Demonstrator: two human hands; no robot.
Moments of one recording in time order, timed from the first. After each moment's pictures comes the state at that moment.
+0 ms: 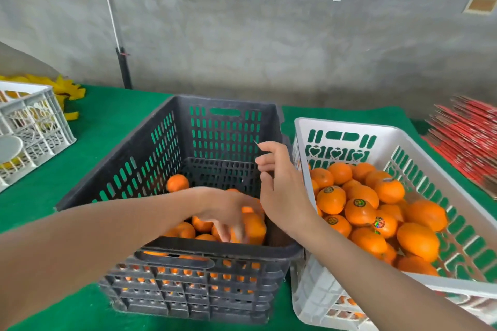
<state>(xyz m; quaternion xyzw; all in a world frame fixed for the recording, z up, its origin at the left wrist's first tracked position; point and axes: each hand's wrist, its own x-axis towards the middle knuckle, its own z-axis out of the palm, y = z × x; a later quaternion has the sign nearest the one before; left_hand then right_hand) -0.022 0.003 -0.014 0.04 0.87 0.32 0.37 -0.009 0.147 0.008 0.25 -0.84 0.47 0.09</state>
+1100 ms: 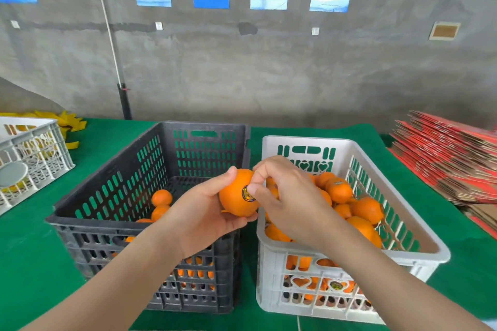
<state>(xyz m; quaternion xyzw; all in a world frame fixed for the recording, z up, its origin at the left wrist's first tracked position) 0.103 0.108 0.067 -0.04 0.54 0.84 0.11 0.072 0.266 0.083 0.36 -0.86 0.35 0.11</state>
